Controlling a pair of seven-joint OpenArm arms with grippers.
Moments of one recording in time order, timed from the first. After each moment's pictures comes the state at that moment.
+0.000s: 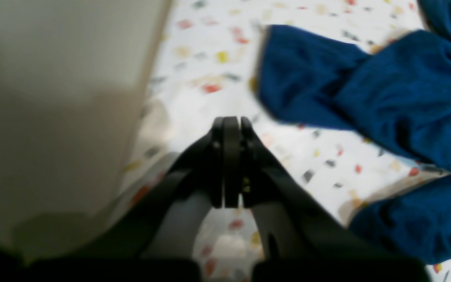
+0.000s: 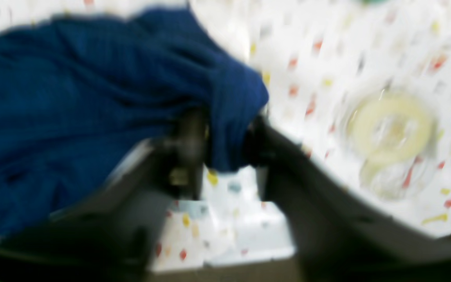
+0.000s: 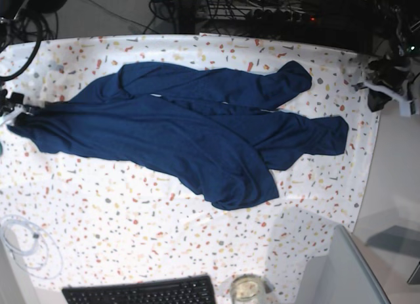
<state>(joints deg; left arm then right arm) 21.4 -21.5 -32.4 76.1 -30.5 -24.9 22.4 -8.6 14.9 34.2 87.9 20.2 20.3 -61.7</state>
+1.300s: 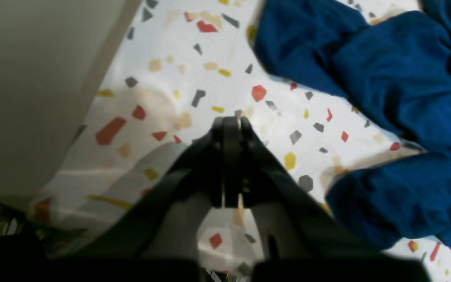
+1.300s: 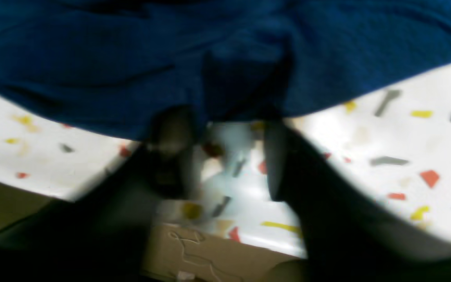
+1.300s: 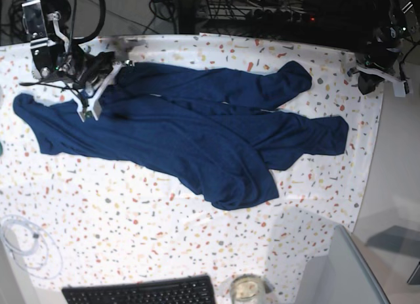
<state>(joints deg) 24.9 -17.4 -32.5 76.7 -34.4 -24.7 22.4 -15.8 13.8 -5.4 89.2 20.5 3.8 -58.1</state>
